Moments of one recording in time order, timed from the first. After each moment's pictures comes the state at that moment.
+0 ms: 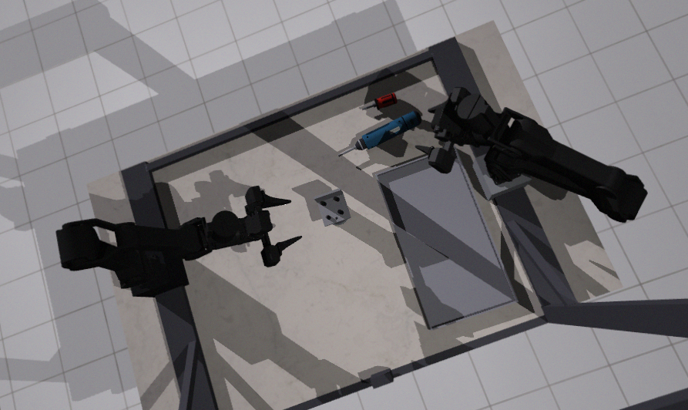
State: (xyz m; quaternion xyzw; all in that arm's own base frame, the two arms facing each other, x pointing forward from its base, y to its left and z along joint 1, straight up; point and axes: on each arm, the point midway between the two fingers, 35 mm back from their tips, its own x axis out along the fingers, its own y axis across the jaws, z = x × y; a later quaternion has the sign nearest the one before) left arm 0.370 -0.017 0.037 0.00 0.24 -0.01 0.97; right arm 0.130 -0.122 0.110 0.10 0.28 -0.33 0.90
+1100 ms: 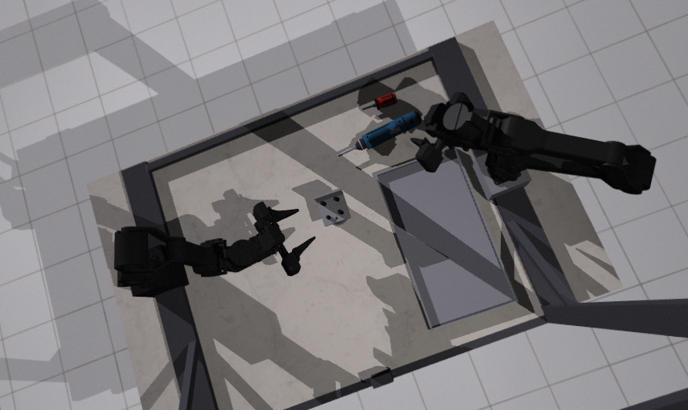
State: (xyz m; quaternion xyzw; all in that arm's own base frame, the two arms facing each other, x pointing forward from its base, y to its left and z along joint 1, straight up) left arm 0.385 -0.037 0.004 -0.02 0.19 0.10 0.98; right arm 0.140 -0.129 0.101 0.20 0.27 -0.39 0.86
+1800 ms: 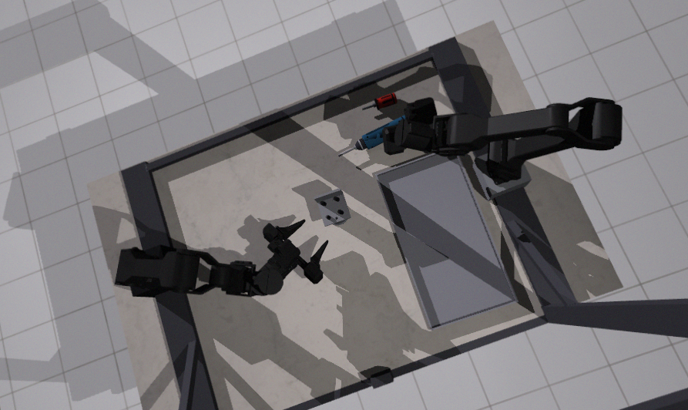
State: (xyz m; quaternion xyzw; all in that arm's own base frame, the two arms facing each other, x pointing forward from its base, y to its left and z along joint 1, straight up) left arm 0.398 -0.061 -0.049 -0.04 0.13 0.24 0.96; right arm 0.169 -0.151 0.068 0.44 0.21 -0.58 0.65
